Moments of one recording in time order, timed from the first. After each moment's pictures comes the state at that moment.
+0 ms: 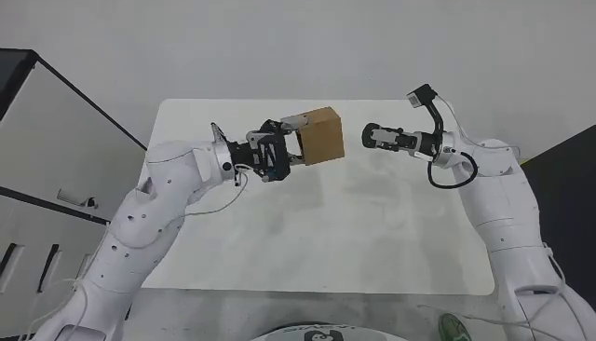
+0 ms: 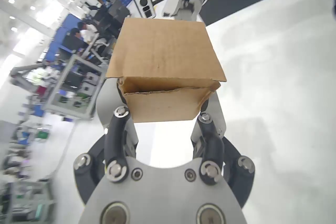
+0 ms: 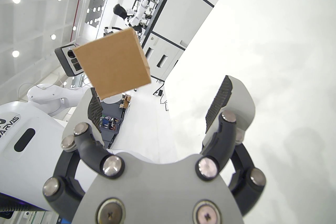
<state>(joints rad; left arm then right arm) 1.20 -1.06 -1.17 -1.82 2.07 -0.67 0.36 -1.06 -1.14 1.36 -1.21 0.32 -0.55 1.27</state>
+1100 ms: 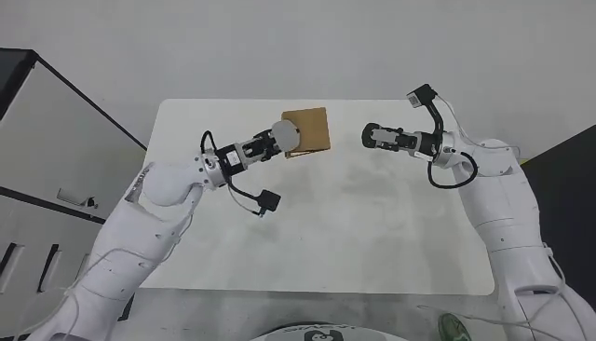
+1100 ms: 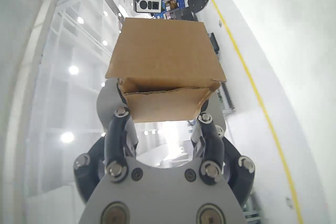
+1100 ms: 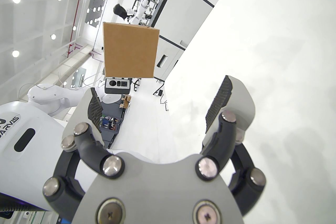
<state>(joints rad) 1.25 -1.01 -1.17 -1.76 2.94 0.19 0.65 -1.06 -1.14 1.36 -1.21 0.32 -0.55 1.27</state>
